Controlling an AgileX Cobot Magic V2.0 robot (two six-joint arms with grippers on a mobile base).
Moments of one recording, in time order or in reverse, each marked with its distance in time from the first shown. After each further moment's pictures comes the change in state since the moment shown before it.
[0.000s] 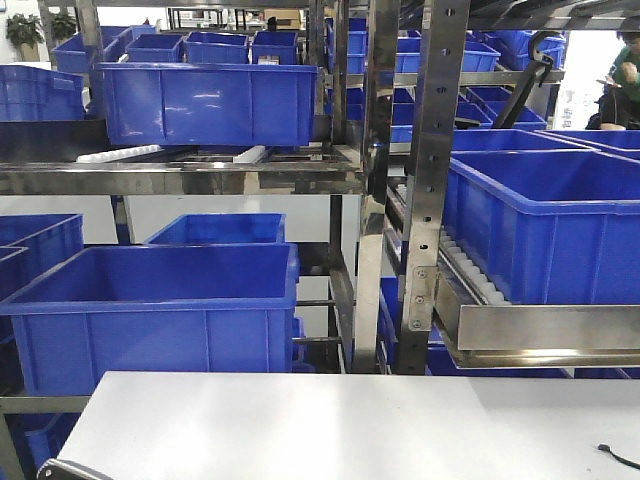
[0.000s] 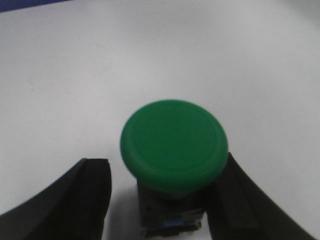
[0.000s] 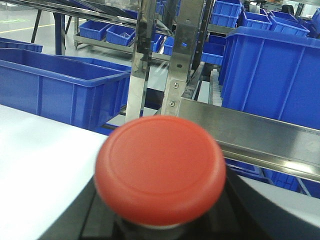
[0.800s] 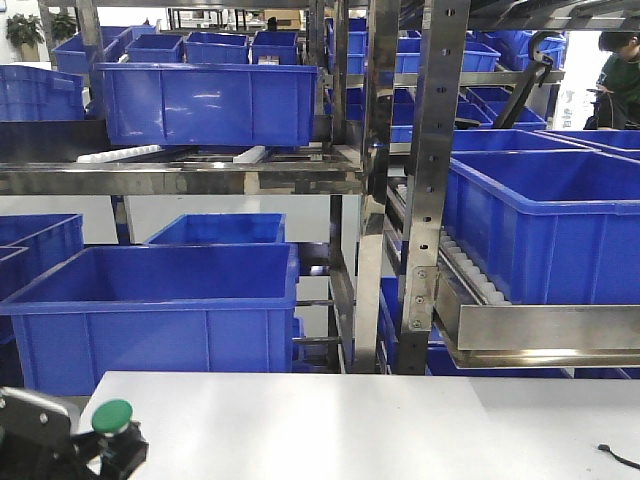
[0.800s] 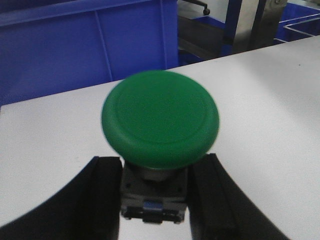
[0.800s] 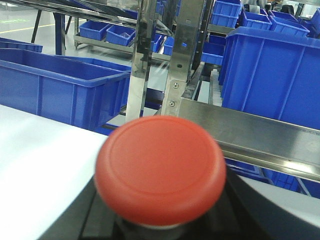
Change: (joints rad) left arm 0.000 -0.472 -0.022 0.044 0.381 -0.118; right arm 0.000 0.000 0.000 0.000 0.000 0.000
